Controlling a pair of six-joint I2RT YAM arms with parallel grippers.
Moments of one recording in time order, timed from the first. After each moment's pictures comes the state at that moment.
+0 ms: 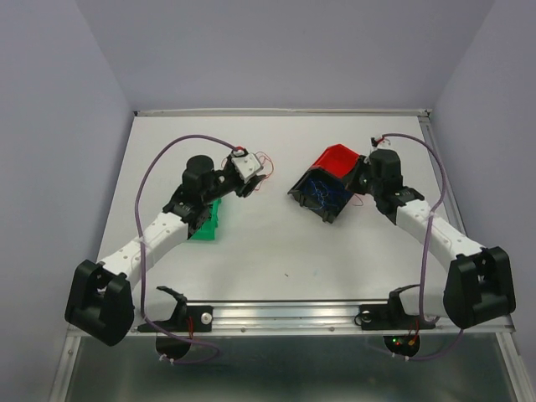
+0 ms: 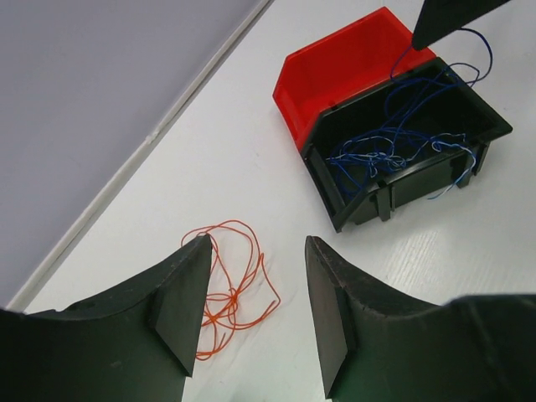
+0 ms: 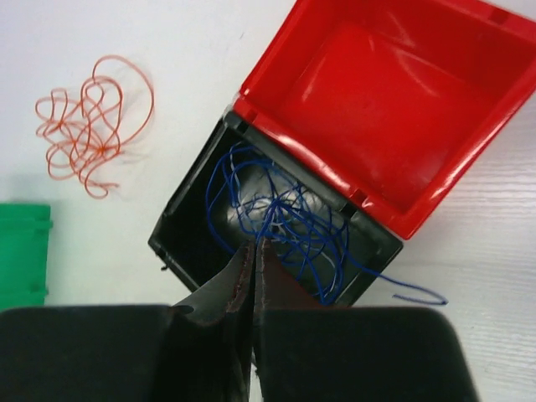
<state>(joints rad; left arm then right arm) -0.48 1.20 0.78 0.27 0.45 0.40 0.26 1.29 0.84 -0.06 -0.04 0.52</state>
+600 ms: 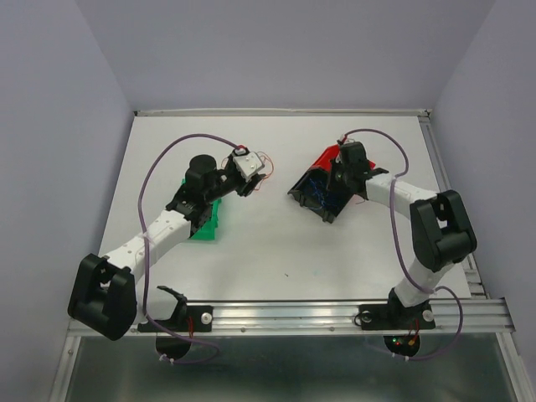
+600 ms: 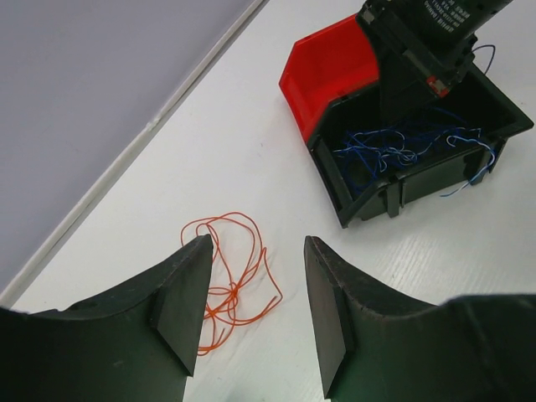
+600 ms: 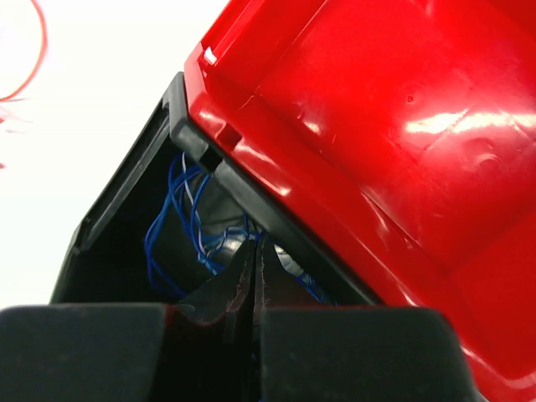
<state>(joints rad) -0.48 1.24 0.78 0.30 0.42 0.39 0.33 1.68 1.04 -0.13 -0.05 0.40</state>
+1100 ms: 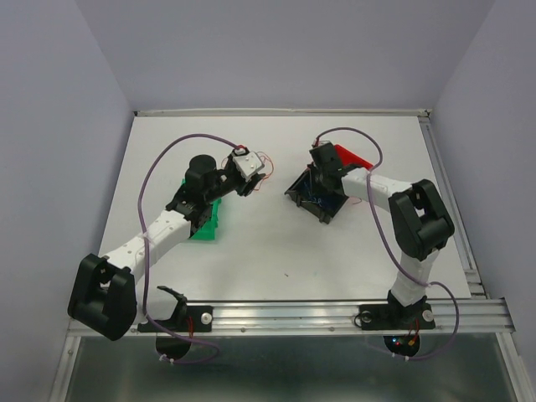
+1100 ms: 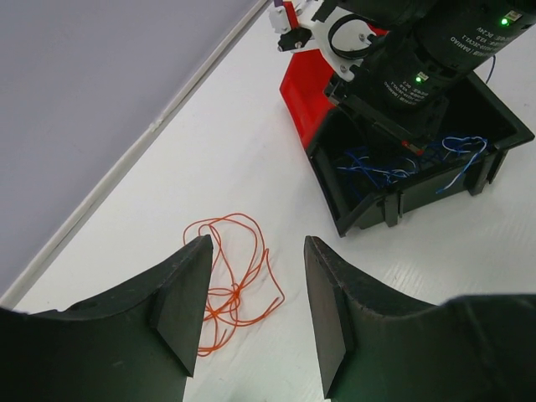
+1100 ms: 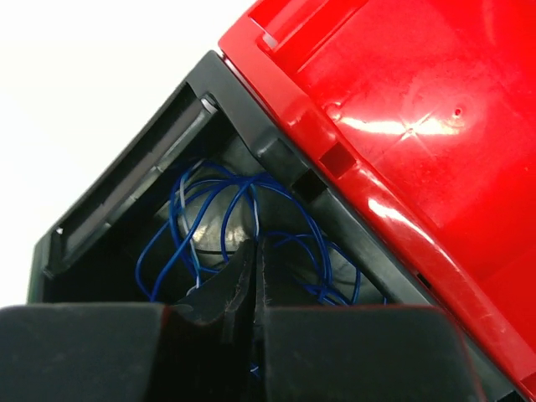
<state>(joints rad) -0.48 1.24 0.78 0.31 0.41 0.39 0.48 1.86 1.22 -0.27 0.19 0.33</state>
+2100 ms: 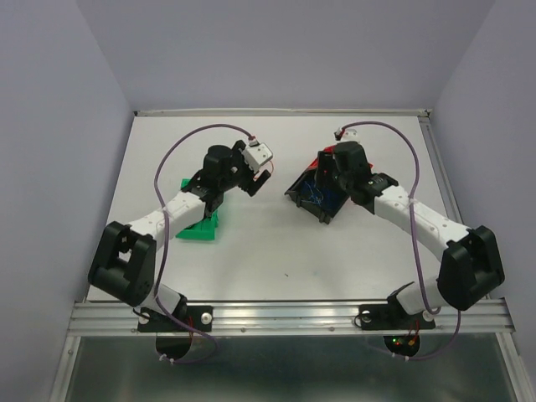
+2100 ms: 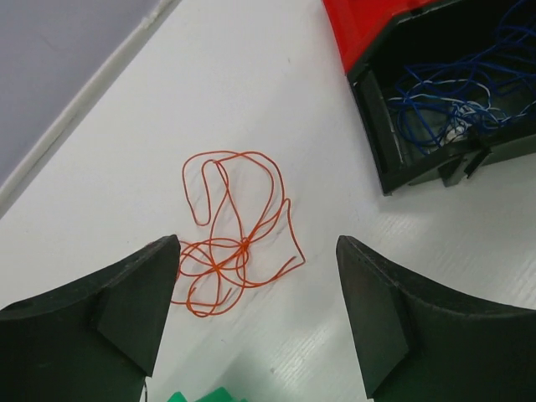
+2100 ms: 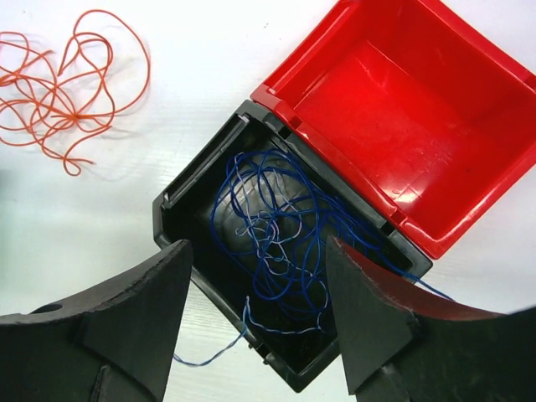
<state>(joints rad) -0.48 1.43 0.89 0.20 0.26 0.41 0.52 1.44 1.07 -0.27 0.27 0.38</state>
